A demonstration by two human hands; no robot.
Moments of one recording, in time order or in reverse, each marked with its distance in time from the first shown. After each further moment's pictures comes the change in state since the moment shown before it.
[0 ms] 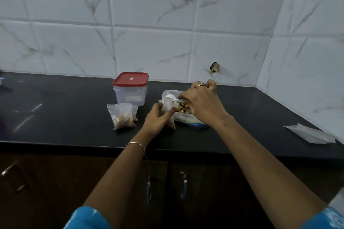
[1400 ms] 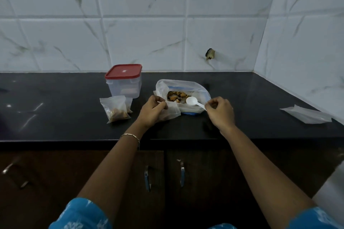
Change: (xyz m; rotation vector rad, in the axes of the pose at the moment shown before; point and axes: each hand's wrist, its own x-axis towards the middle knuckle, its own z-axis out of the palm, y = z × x) left_hand -0.002 0.004 0.002 0.064 -0.072 -0.031; right_hand -0.077 0.038 0.063 0.744 -0.025 0.962
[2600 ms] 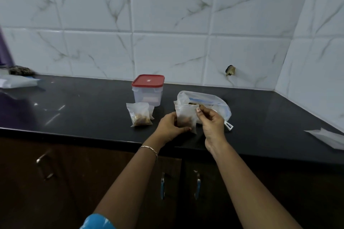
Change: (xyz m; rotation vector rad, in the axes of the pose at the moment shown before) left_hand -0.023 -0.010 -0.011 0.044 -0.070 0.023; right_hand -0.049 -0.067 0.059 0.989 -0.116 0.067
